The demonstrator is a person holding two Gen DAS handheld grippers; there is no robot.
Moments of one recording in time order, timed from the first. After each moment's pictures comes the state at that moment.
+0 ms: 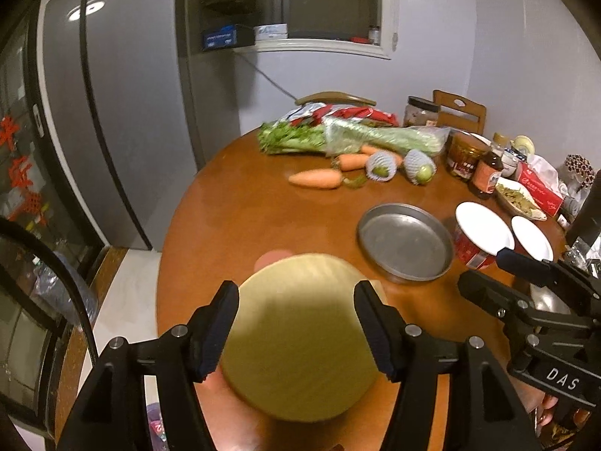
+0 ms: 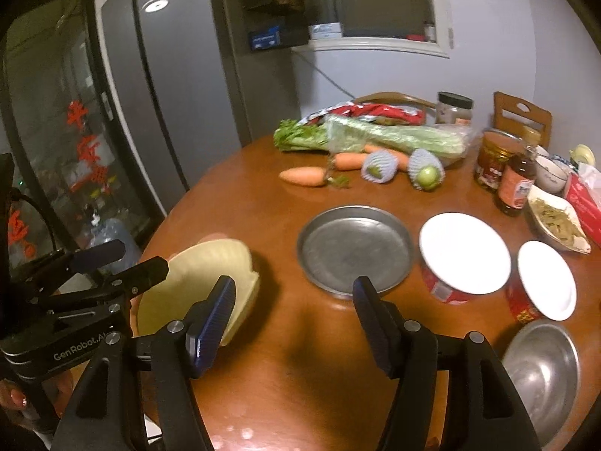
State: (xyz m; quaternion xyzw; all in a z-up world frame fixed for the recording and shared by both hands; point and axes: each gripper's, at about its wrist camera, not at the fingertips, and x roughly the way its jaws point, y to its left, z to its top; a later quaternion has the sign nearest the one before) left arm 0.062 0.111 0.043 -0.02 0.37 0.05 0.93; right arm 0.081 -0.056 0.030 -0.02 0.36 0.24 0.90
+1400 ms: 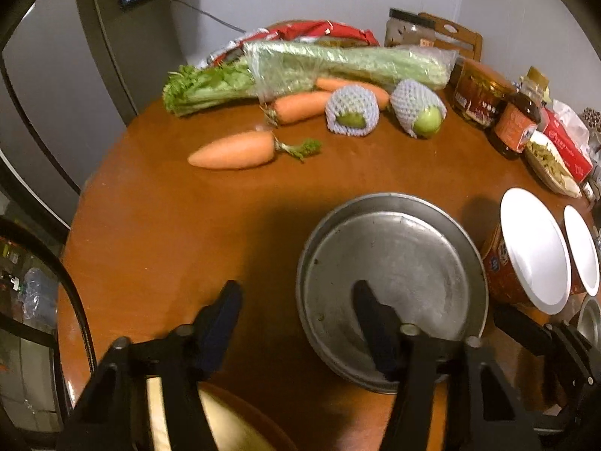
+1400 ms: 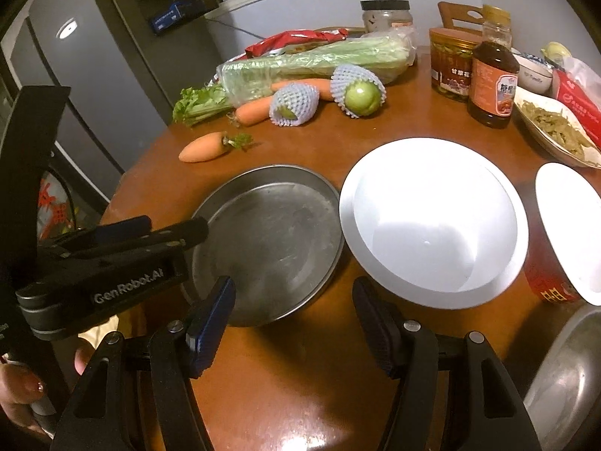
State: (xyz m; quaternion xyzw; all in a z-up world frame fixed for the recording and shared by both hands) left arm 0.233 0.052 -0.034 0.02 0.50 0.01 0.86; right arm 0.178 -0.099 -0.044 0.07 0.47 0.16 0.87
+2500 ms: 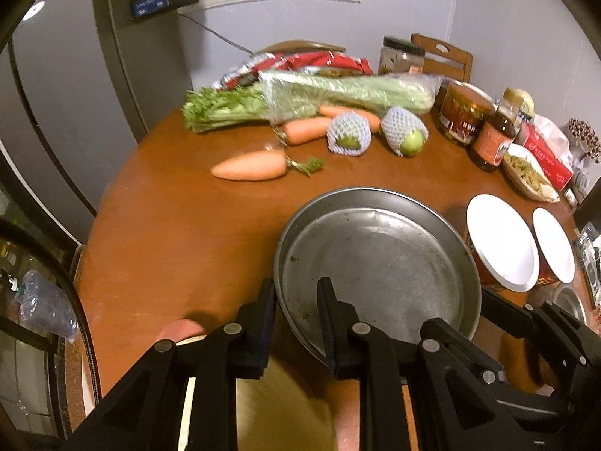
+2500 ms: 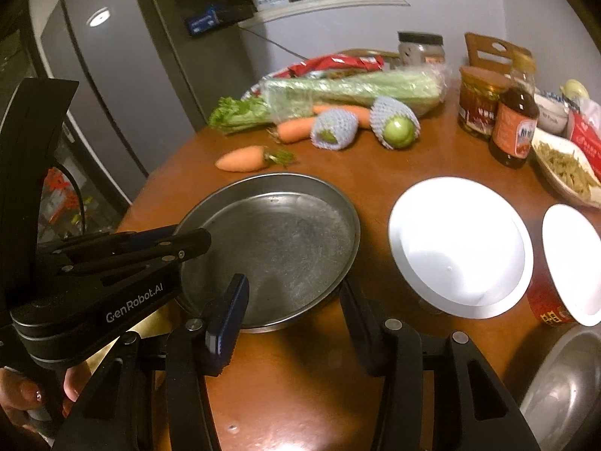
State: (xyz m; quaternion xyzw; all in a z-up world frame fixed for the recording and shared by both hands) left arm 0.190 0.069 0.006 0.00 0.46 0.00 0.89; right arm 0.160 -0.079 -0.017 0.04 0.43 0.20 0.88
